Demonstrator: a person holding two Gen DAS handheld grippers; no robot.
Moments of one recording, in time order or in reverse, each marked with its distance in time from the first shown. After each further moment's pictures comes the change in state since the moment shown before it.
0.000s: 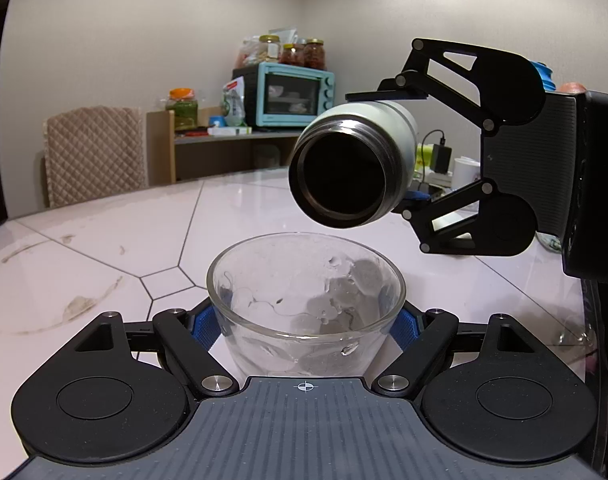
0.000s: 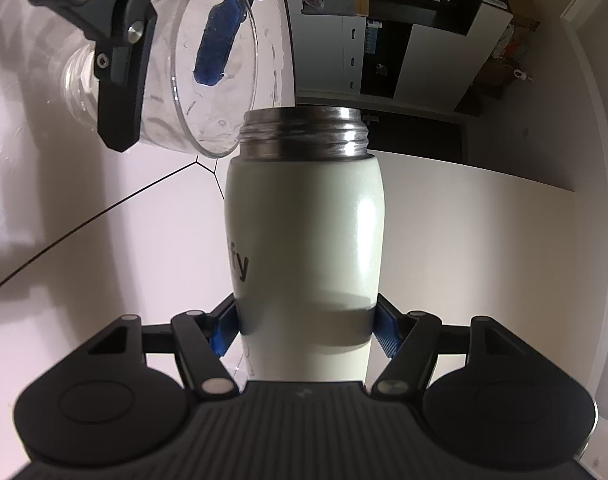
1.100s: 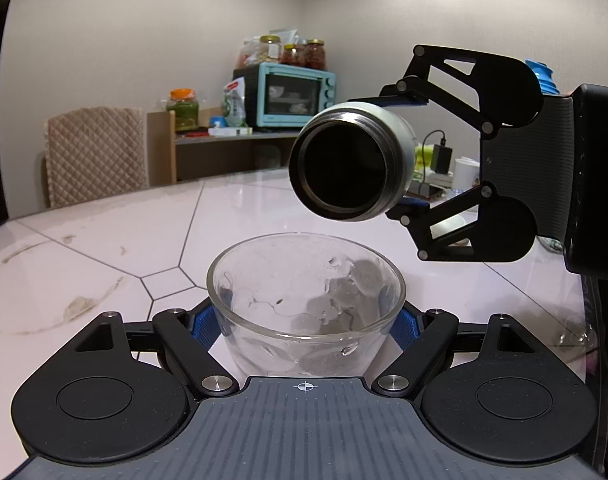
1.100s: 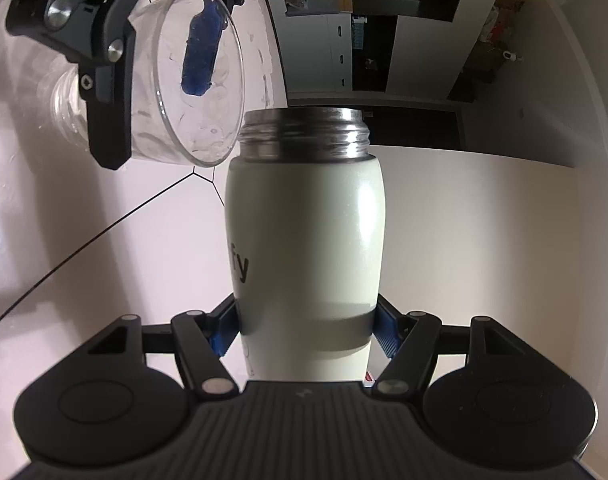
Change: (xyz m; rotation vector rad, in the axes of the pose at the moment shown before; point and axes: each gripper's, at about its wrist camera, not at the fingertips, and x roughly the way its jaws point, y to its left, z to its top) left arm -0.001 -0.001 -0.002 0.000 -0.001 0.002; right arm -0.013 0.007 -0.001 0.087 -0.004 0.021
